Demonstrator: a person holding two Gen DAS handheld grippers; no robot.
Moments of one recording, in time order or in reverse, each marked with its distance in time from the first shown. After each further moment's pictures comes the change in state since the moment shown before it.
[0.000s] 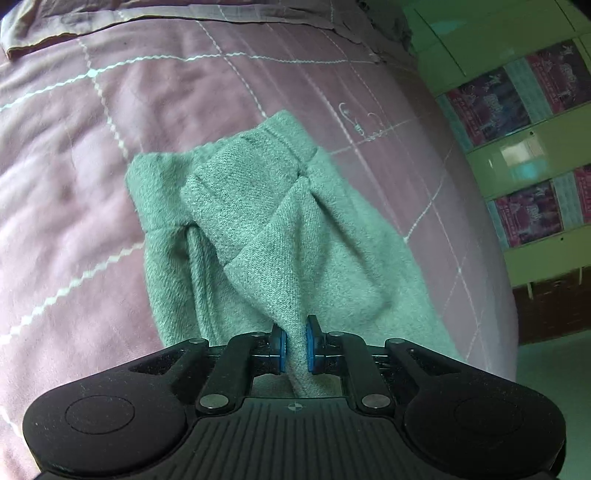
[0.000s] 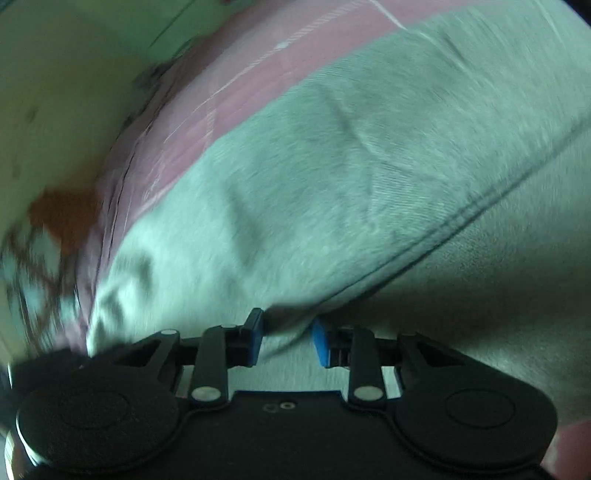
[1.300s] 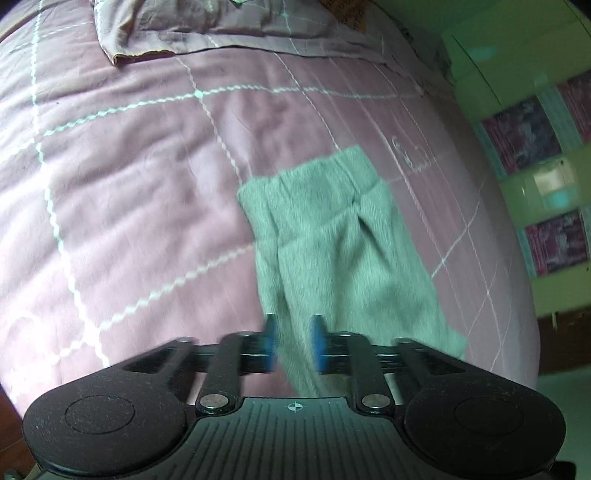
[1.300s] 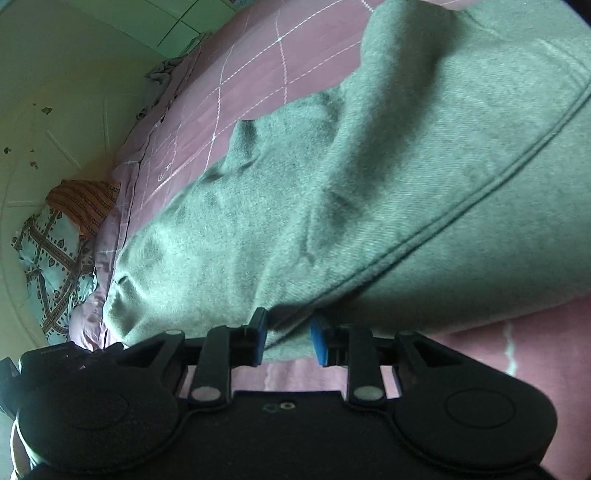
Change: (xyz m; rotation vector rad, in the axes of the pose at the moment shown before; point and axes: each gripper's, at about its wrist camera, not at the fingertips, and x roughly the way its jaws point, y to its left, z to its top) left arm -0.064 0.049 -0.011 -0.084 -0.070 0.111; right arm -0.035 -0.007 -0.047 -0.036 0.029 0.037
